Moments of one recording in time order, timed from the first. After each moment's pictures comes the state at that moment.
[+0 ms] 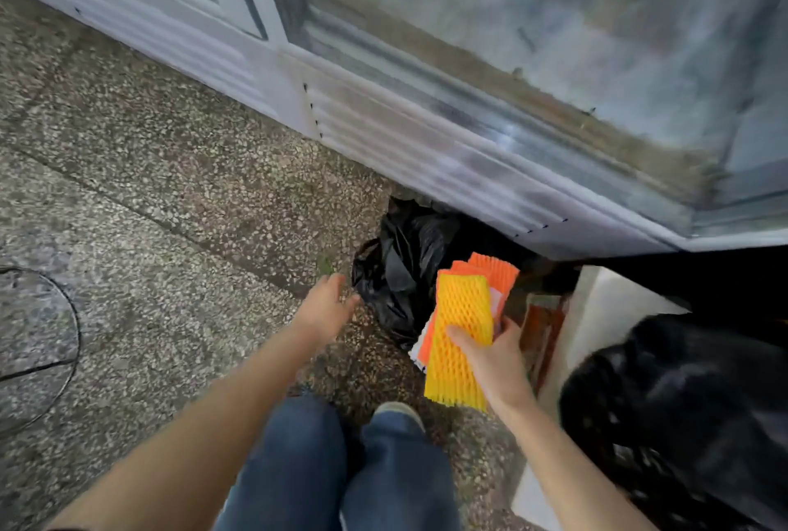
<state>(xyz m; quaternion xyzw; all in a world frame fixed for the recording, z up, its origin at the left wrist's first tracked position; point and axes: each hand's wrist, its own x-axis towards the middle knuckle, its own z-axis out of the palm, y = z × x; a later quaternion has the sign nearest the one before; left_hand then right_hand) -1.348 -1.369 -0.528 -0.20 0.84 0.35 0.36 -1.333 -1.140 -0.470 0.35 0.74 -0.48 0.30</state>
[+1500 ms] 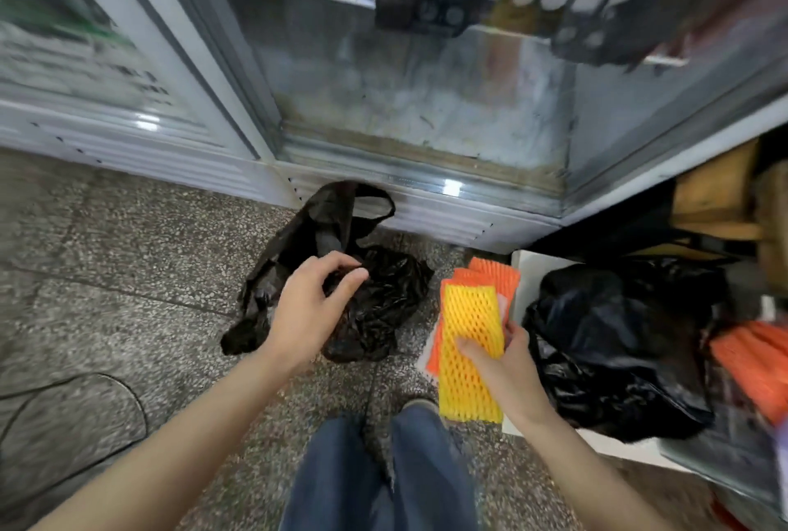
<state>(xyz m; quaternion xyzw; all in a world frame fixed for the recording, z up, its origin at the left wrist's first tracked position) -1.367 -1.381 -0.267 0.00 0.88 0.47 0.10 -1.293 -1.147 -0.280 0.37 0.72 -0.54 0.24</state>
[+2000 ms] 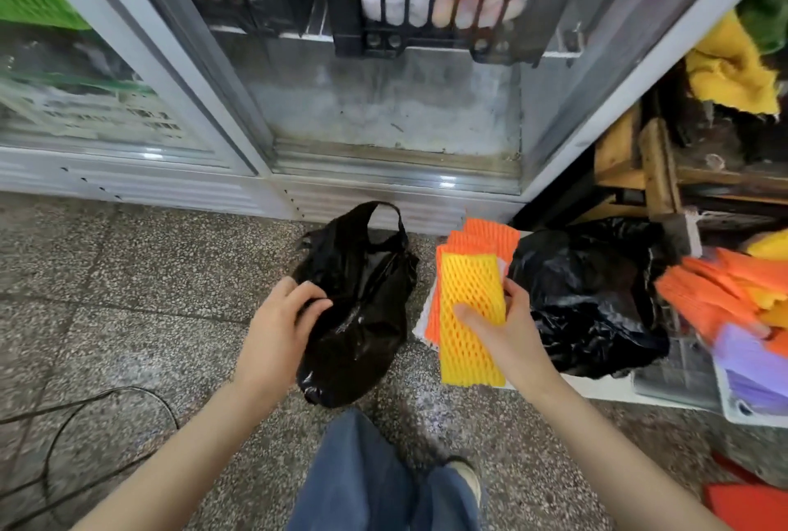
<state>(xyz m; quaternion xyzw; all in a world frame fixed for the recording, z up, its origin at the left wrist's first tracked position) -1.292 -1.394 -0.199 0.04 0.94 0.33 0.07 -1.251 -1.132 -0.202 0.29 0.74 -0.58 0.17</state>
